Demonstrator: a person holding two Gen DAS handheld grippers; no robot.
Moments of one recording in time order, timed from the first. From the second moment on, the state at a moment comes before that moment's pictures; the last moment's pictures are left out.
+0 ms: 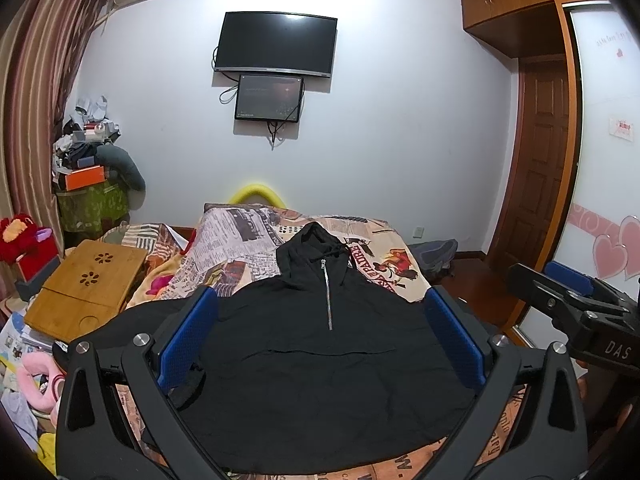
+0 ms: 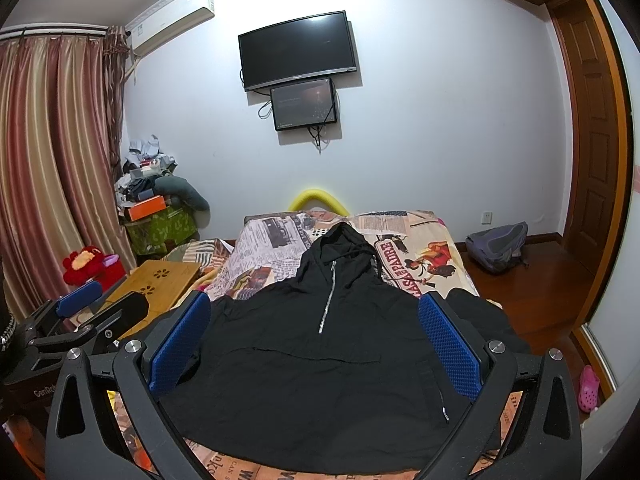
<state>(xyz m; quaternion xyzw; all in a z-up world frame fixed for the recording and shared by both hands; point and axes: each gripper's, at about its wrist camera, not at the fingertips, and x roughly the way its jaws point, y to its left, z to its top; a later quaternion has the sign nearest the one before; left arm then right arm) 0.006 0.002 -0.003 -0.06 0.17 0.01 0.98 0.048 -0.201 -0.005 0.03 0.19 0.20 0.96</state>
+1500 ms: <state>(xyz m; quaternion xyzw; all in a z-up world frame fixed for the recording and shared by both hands) 0.008 0.006 -0.006 -0.07 0.17 0.01 0.98 0.050 -0.198 -0.002 0.03 0.19 0.20 0.96</state>
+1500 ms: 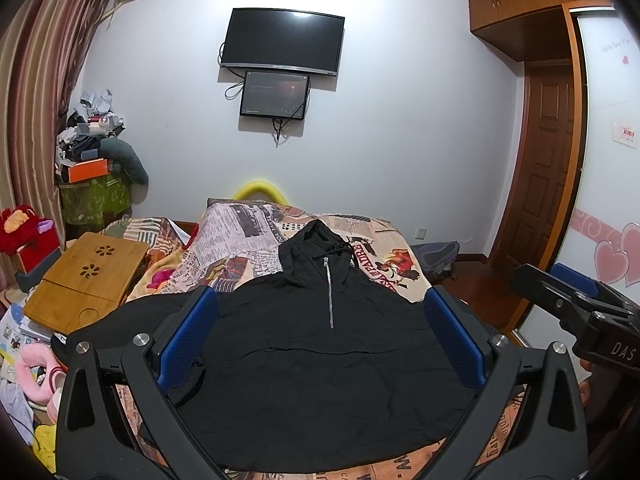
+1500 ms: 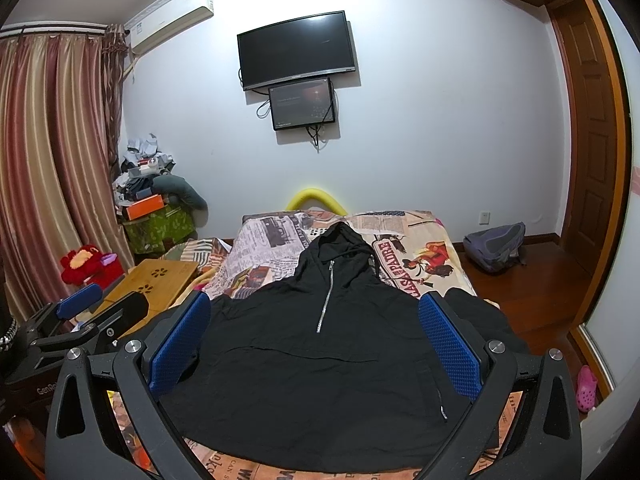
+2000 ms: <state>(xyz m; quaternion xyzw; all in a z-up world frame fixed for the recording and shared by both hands) 0.018 0.019 -0.011 -0.07 0.17 0.01 0.98 0.060 -0.199 -0.005 0.03 0.20 0.19 0.96</state>
